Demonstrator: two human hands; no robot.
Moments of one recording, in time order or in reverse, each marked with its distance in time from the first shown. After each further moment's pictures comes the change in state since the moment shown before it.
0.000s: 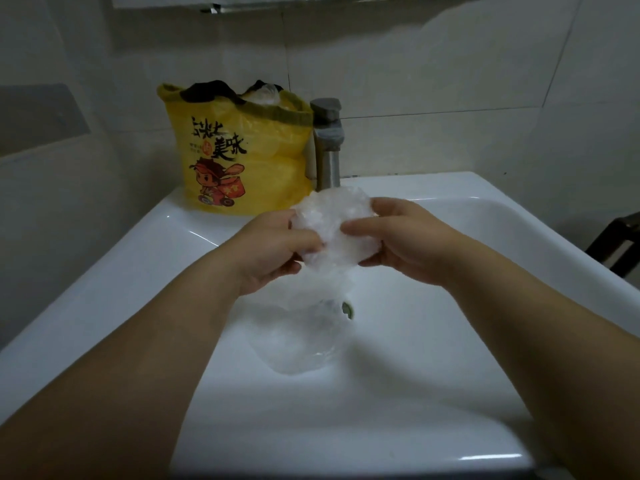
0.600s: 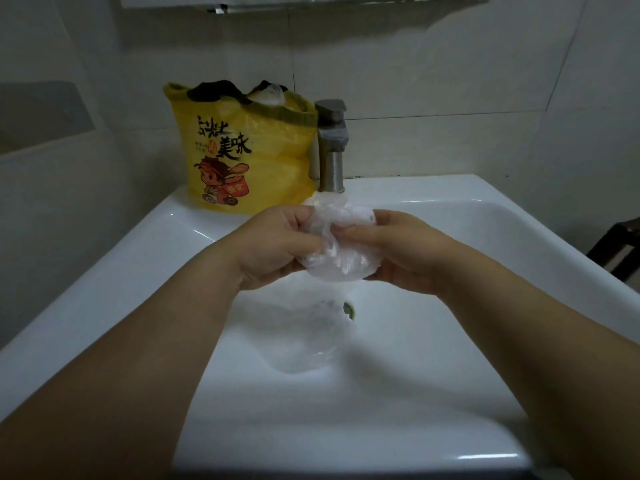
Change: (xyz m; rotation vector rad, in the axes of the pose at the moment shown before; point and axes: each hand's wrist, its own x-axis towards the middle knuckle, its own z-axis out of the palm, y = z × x) left_hand -0.010 0.007 0.003 -0.091 -0.205 0.121; right_hand -0.007 0.002 0.007 -0.032 -0.105 0.047
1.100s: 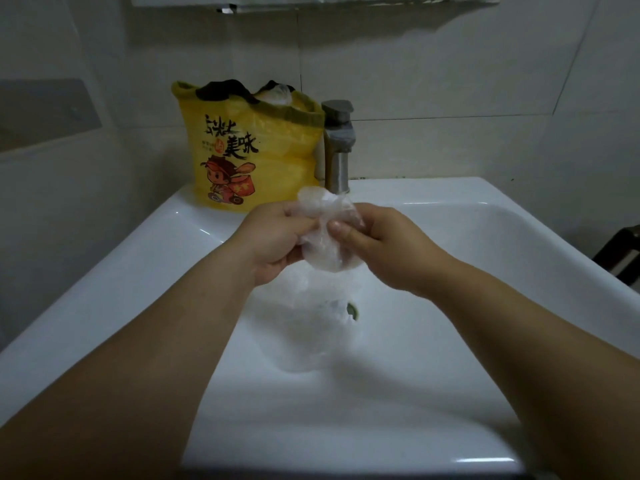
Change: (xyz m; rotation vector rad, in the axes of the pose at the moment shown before) left_hand 0.012 -0.005 -0.007 -0.106 0.344 -0.048; right_hand -0.007 -0.003 0.020 -0.633 0.075 -0.453
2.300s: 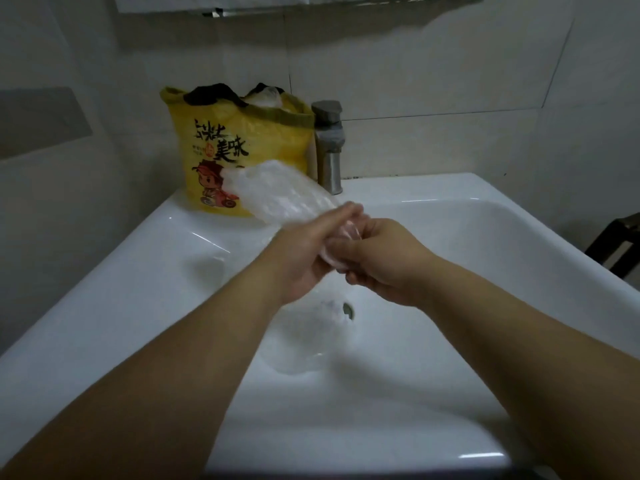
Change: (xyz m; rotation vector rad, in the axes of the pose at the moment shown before) left_hand -0.004 -0.013 0.036 -0.241 -0.183 -0.069; right_hand 0.001 0.009 0.008 0.617 0.041 0.441
